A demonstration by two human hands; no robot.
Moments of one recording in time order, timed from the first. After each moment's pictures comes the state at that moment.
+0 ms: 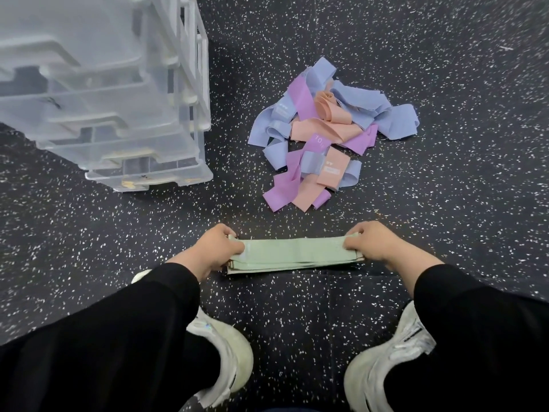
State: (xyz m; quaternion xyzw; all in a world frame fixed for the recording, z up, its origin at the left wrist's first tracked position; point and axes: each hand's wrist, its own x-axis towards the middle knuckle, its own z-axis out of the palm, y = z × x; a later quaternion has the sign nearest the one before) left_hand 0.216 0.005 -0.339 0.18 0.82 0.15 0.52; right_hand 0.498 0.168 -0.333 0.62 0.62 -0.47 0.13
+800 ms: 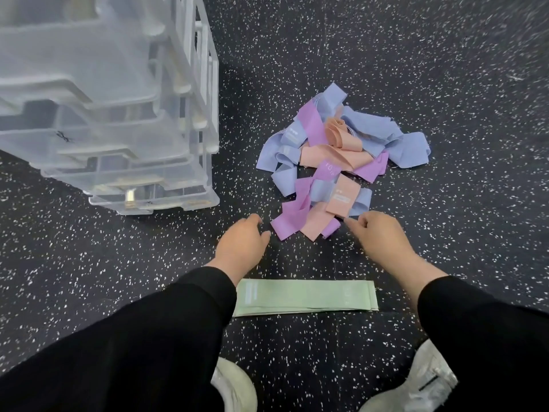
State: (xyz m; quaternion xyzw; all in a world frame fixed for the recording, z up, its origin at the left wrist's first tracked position) left_hand 0.216 0.076 -0.345 0.43 0.84 0.07 0.32; right_hand 0.451 0.213 -0.318 0.58 0.76 -0.30 0.05
